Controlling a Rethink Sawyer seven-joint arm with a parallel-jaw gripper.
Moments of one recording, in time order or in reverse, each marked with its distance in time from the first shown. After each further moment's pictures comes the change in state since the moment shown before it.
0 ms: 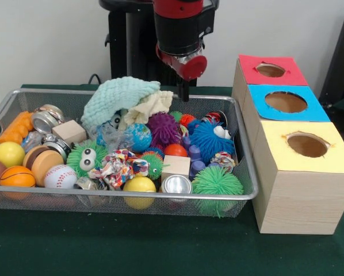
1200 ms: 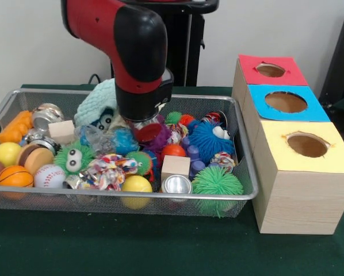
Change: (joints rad) arm -0.001 0.361 -0.133 -0.323 0.039 0.004 0.000
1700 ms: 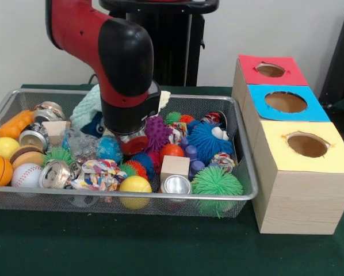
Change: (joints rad) arm -0.017 0.062 -0.029 -0.112 -0.001 0.068 0.000
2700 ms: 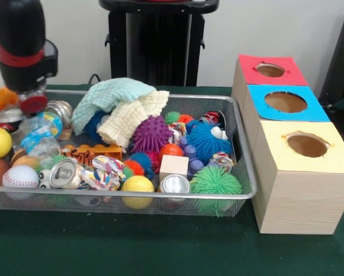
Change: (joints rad) arm -0.351 -0.106 0.007 -0.008 -0.412 0.037 0.000
